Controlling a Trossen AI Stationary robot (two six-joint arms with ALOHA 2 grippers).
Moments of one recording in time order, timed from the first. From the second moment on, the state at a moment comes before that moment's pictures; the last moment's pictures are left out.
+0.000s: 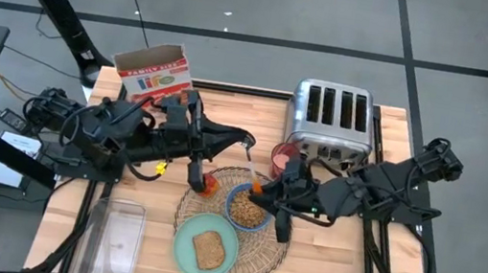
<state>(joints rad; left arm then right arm) -0.35 1.45 1.71 0.01 -0.61 -0.02 0.51 1.52 1.69 -0.51 0.50 0.66</state>
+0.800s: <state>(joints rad) -0.48 1.25 1.71 -0.62 -0.61 -0.22 0.69 1.49 1.56 -0.69 0.55 1.29</state>
